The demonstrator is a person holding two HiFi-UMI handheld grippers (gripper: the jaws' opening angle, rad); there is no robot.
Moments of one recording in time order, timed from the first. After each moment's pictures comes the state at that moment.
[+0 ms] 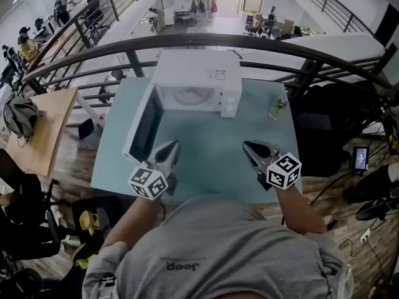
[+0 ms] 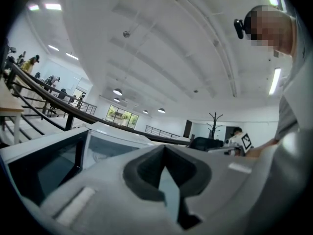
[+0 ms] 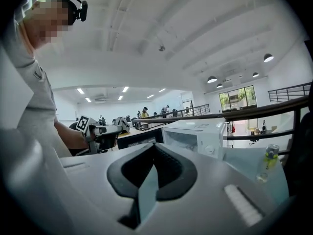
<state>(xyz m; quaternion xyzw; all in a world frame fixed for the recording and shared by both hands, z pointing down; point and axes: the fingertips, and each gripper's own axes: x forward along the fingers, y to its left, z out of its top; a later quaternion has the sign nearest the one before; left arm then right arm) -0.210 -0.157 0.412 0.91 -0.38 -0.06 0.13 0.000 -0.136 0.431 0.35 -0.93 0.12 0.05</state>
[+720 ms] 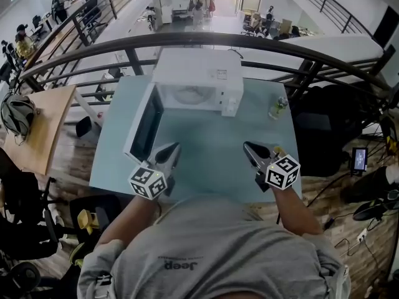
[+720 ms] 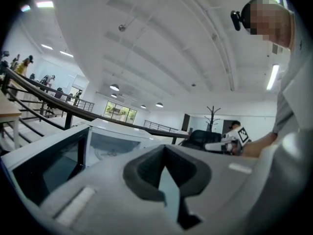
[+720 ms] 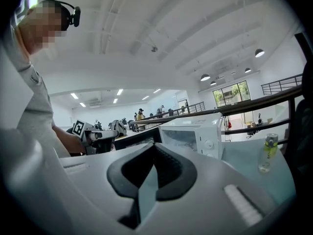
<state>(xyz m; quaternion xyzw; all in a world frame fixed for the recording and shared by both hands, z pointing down) -0.219 -0.155 0.425 0.92 -0.36 -0.02 0.13 -0.004 -0.140 0.440 0.38 -0.91 0.15 0.03</state>
